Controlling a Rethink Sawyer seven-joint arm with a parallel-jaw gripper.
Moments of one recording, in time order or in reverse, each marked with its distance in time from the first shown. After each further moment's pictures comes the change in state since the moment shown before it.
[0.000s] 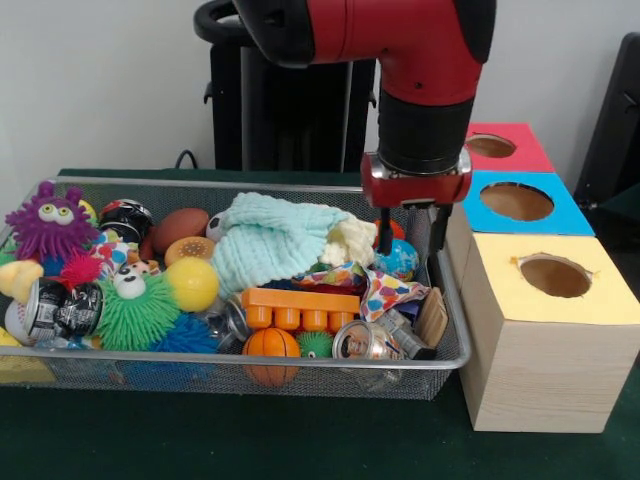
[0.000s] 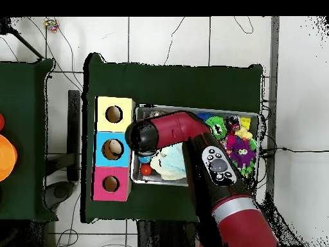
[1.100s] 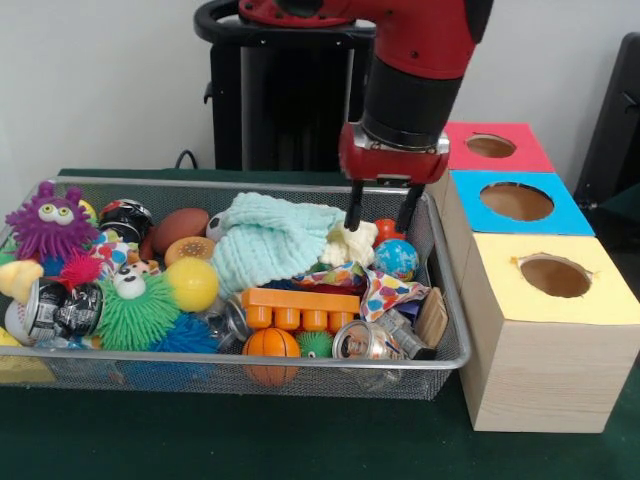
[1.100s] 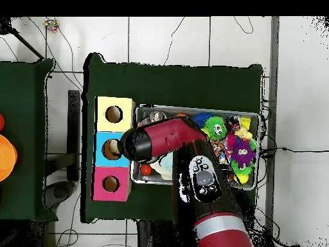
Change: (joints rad) arm 0.134 -0.063 -0.170 0.008 -0.032 -0.001 0.000
